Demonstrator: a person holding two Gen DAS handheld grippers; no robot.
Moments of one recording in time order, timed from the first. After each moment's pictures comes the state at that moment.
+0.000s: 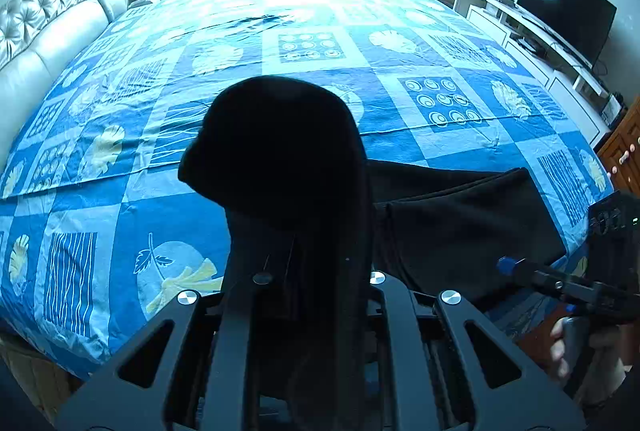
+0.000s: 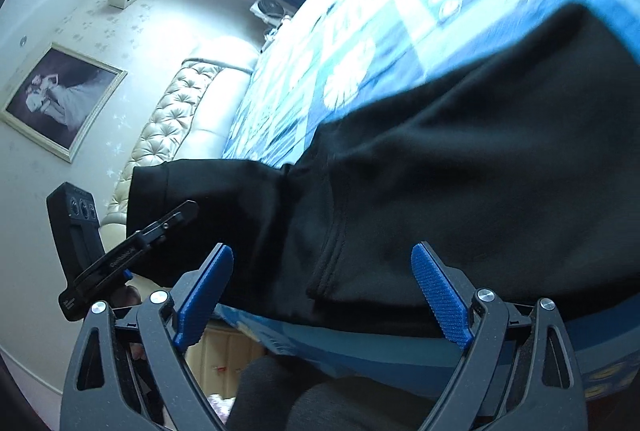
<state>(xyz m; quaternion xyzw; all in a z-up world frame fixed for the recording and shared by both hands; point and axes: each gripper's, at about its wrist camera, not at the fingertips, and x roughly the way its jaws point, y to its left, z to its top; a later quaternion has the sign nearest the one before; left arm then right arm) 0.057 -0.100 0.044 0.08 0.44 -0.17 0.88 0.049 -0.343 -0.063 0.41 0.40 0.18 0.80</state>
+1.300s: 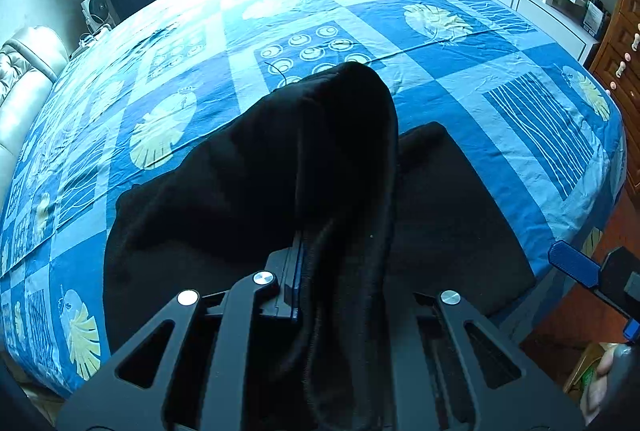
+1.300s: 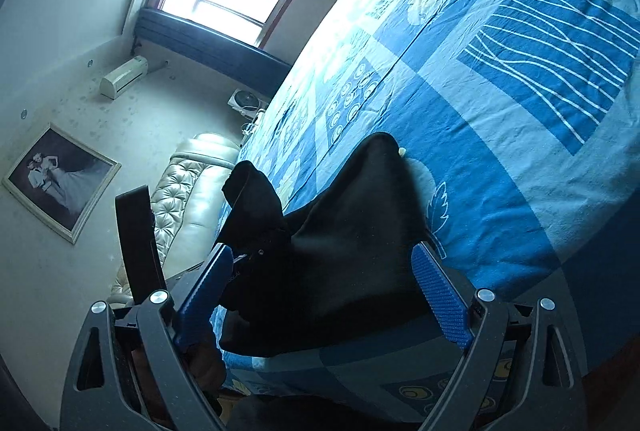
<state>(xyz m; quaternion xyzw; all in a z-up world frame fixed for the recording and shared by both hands) 0.030 -0.326 -0.024 0.20 0.46 -0.21 0.84 -0.041 -0.484 -0.080 0.49 0.29 0.08 0.82</state>
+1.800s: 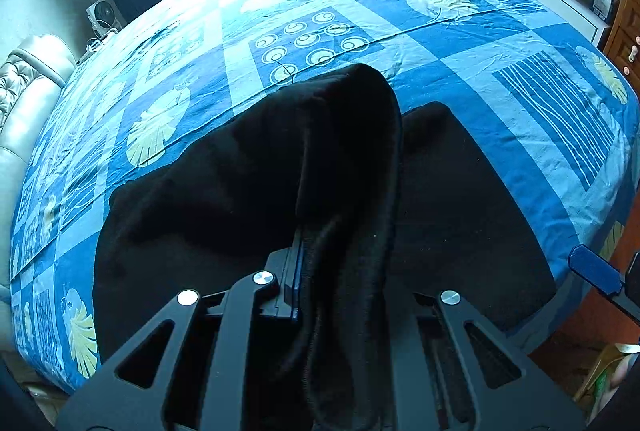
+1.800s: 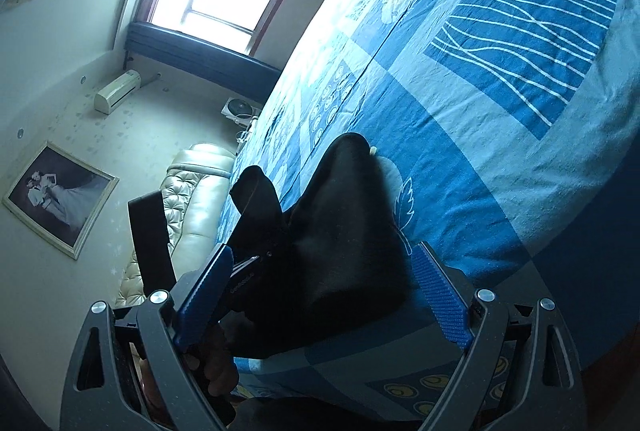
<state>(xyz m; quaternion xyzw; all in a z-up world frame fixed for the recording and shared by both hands) 0.026 -0.344 -0.046 0.23 0.45 -0.19 0.84 -0.050 -0.495 -0.097 0.51 0.29 0.07 0.80</state>
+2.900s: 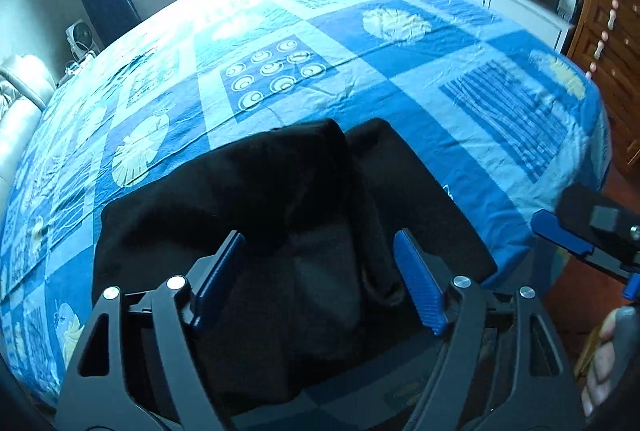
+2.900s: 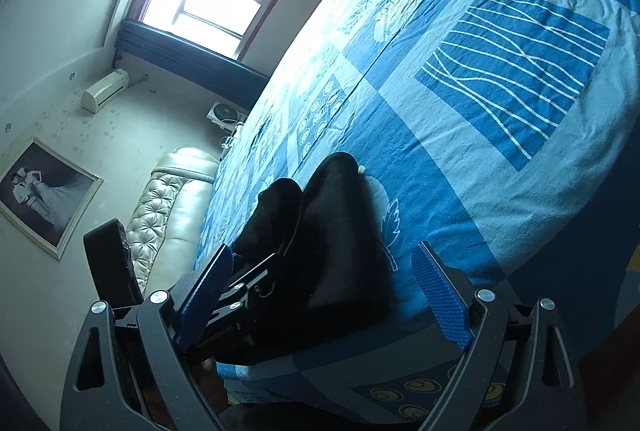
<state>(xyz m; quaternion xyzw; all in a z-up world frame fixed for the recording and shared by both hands) -0.003 -0.338 -0.017 0.21 0.42 -0.25 0.84 -0.049 -0.493 -0.064 0.49 0.30 0.04 0.82</state>
